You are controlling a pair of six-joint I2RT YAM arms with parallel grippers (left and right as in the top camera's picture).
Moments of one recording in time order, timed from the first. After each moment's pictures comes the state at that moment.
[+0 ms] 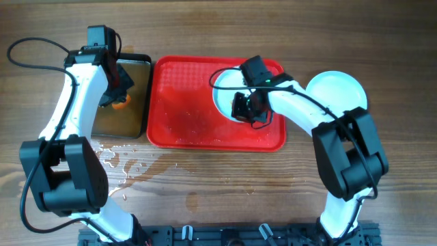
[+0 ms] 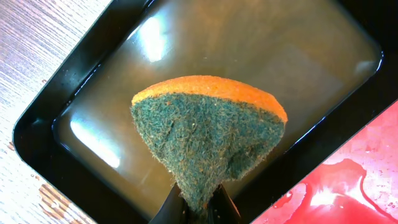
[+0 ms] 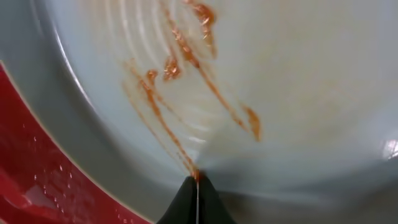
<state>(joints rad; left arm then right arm) 0.05 1.83 1.43 -0.95 -0.20 -0.58 0.46 1.98 1.28 -0.66 -0.28 0.64</state>
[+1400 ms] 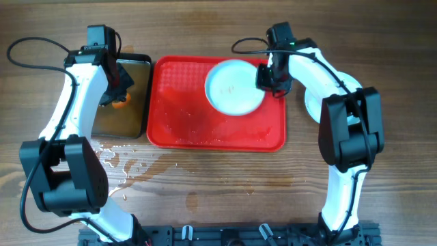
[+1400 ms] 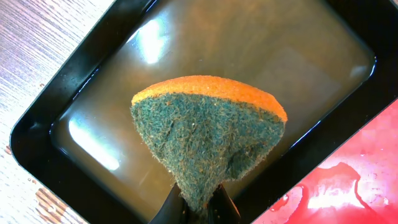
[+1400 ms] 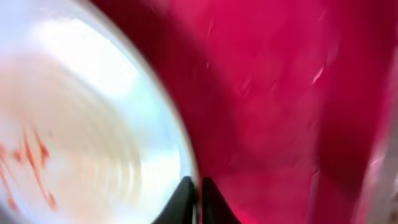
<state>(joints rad) 0.05 1.83 1.43 -0.94 -0.20 -0.58 0.27 2.18 1.62 -0.87 -0.15 0.41</state>
